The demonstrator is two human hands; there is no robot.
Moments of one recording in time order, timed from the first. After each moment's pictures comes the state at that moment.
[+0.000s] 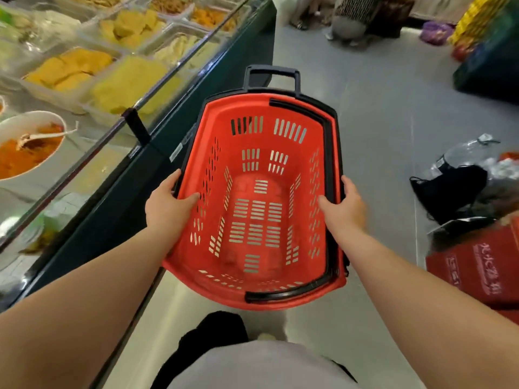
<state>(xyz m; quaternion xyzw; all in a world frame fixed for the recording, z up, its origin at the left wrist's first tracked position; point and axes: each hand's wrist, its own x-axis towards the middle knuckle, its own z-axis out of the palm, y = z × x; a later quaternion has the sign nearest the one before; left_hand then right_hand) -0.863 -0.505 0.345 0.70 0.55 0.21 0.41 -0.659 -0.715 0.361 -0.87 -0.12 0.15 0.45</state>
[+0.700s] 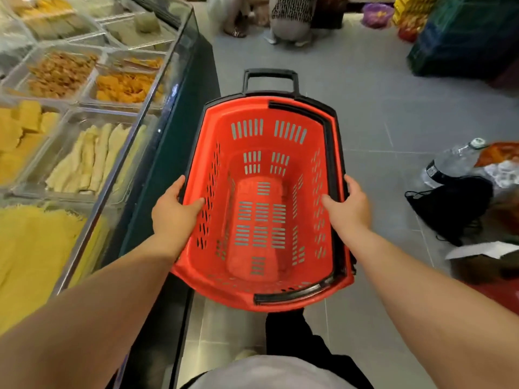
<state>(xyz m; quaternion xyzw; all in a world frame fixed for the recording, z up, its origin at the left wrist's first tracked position) -0.463 -0.180 0.329 0.78 0.45 0.15 0.41 -0.308 -0.437 0.334 -0.89 0.02 0.10 0.45</state>
